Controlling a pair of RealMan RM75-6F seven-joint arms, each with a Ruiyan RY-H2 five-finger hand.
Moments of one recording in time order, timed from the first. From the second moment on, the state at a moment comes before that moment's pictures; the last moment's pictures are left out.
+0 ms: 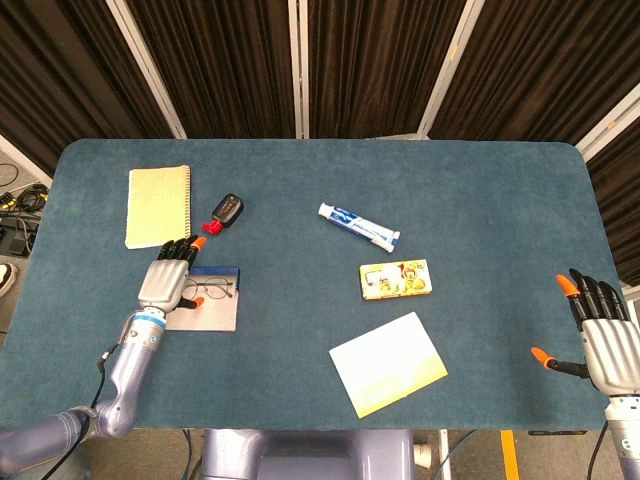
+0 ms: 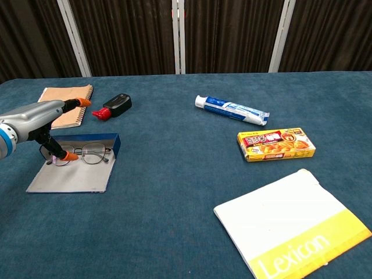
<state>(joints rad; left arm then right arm) -0.59 -1.65 -0.20 -1.30 1.04 1.02 0.31 0.11 -1.03 0.08 -1.67 -1.47 1.44 0.00</state>
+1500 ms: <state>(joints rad) -0.61 -1.58 -0.17 -1.35 1.06 1.00 0.32 0.12 -1.04 0.10 -1.66 -1.42 1.42 0.01</state>
